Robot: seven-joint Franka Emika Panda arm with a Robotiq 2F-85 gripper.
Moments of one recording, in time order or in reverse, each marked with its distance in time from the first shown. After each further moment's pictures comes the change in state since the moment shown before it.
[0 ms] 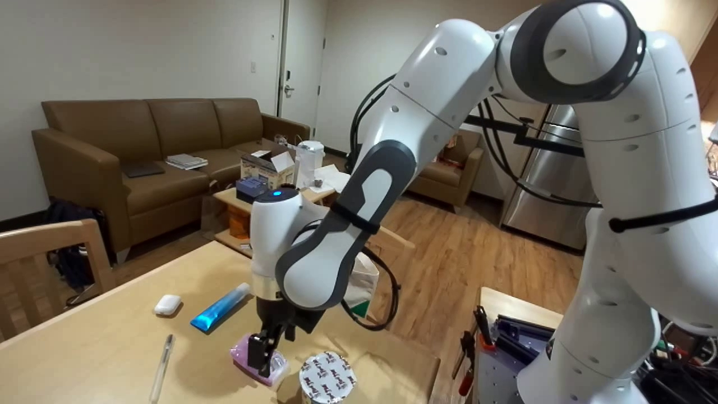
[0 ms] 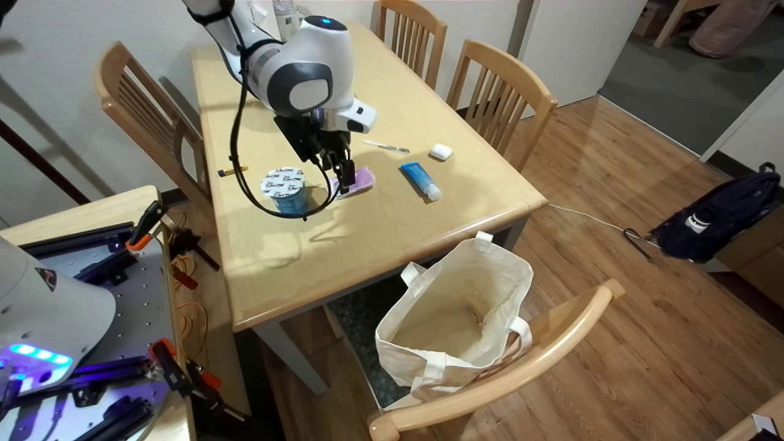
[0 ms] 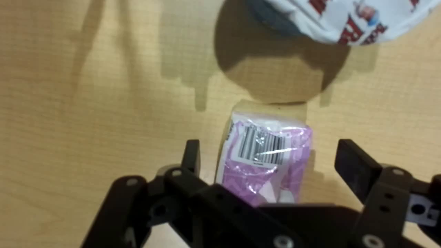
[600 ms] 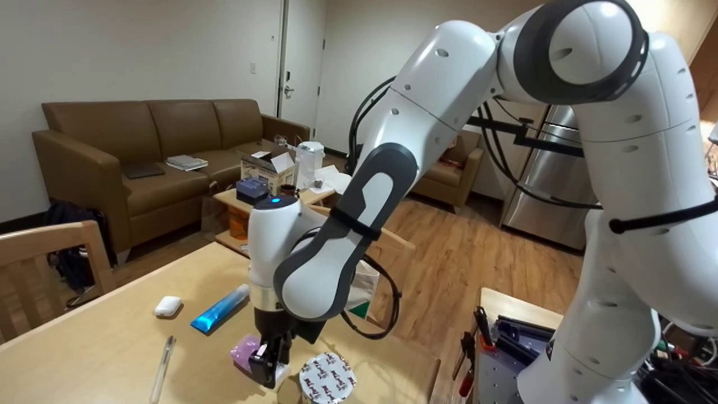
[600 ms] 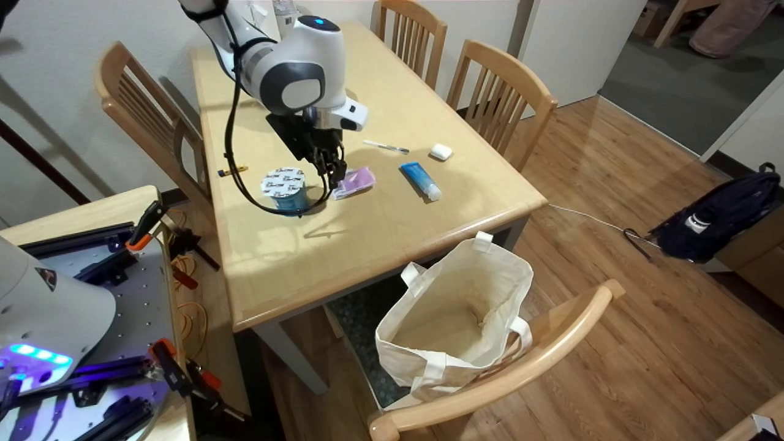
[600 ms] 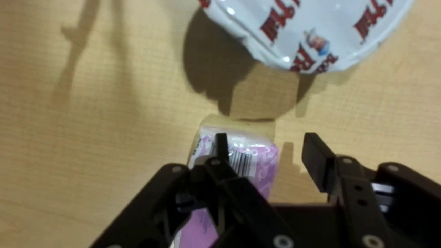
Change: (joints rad) arm 0.014 -0.001 0.021 -0.013 0.028 -0.002 -0.054
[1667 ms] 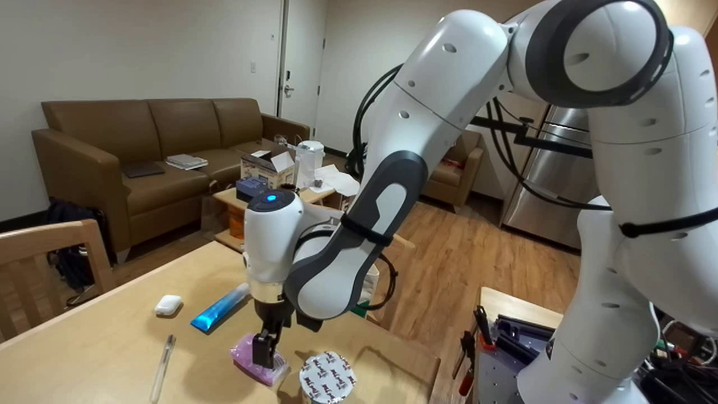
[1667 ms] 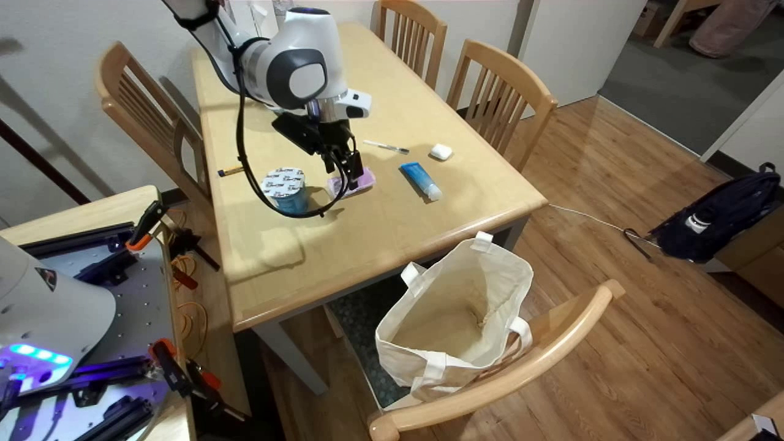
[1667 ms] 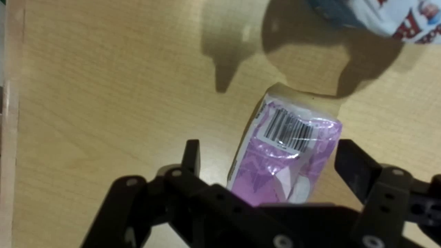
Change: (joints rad) arm 0.152 -0.019 -0.177 0.005 -0.198 0.018 0.071
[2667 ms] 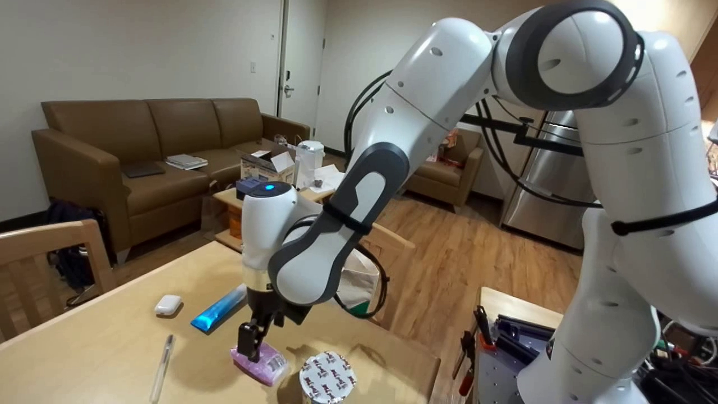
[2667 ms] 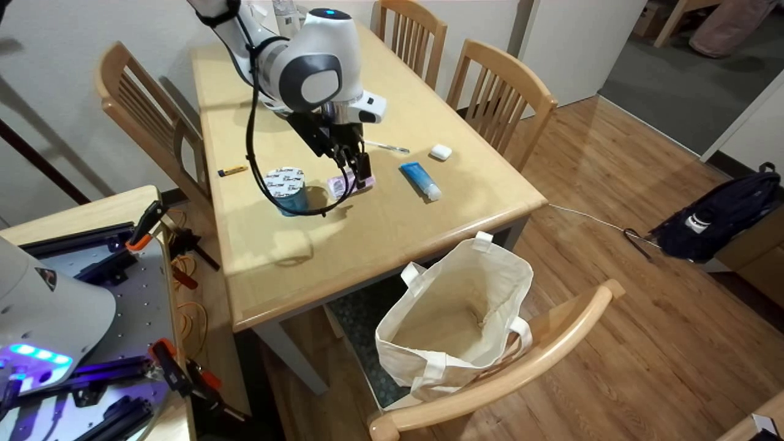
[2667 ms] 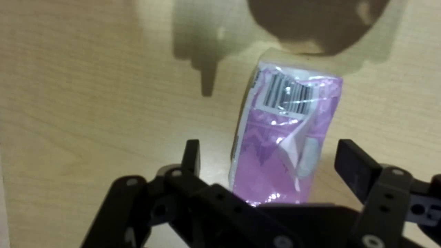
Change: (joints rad) arm -0.099 0.038 0.073 0.067 0.115 -0.003 -0.004
